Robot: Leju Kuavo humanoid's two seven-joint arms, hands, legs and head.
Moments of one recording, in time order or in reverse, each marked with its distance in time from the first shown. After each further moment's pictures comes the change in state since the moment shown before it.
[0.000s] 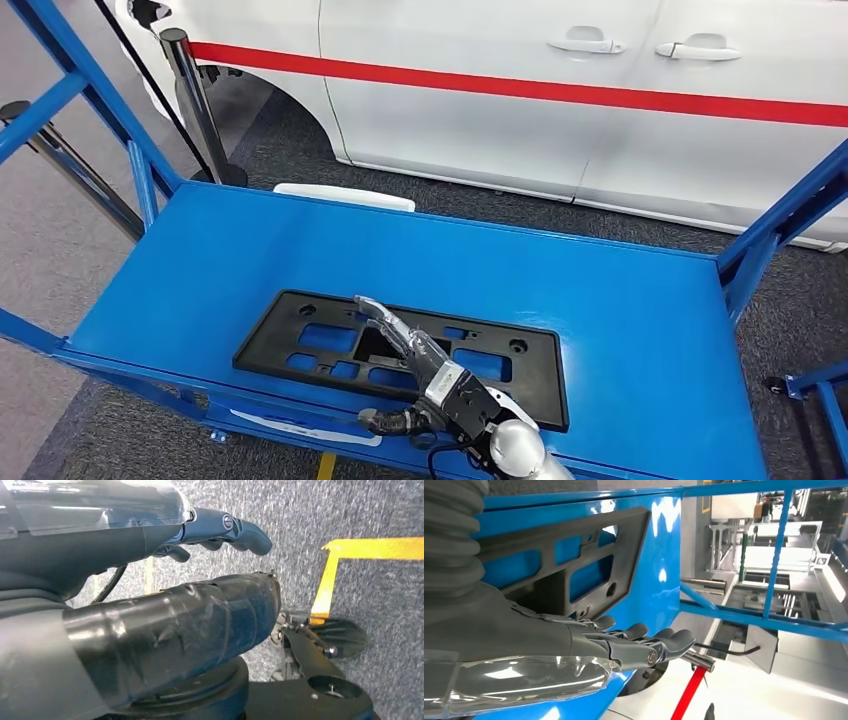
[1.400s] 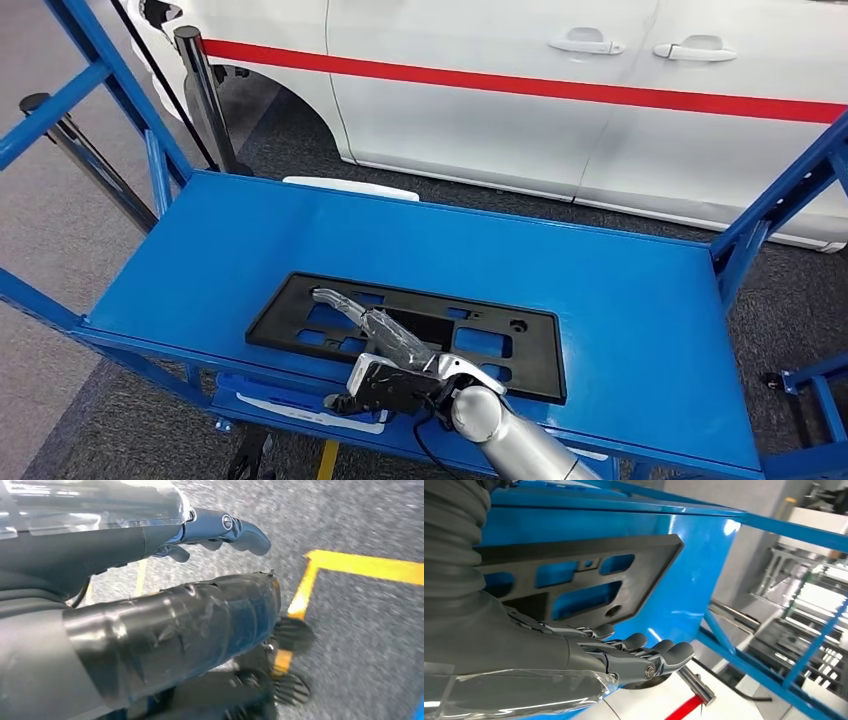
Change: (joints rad) left arm -0.174 0.072 0.042 0.000 0.053 -0.028 0.152; right arm -0.232 0.064 0.138 0.223 0.183 -0.101 0.074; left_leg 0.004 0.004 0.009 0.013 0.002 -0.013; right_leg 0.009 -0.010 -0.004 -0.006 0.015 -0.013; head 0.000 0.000
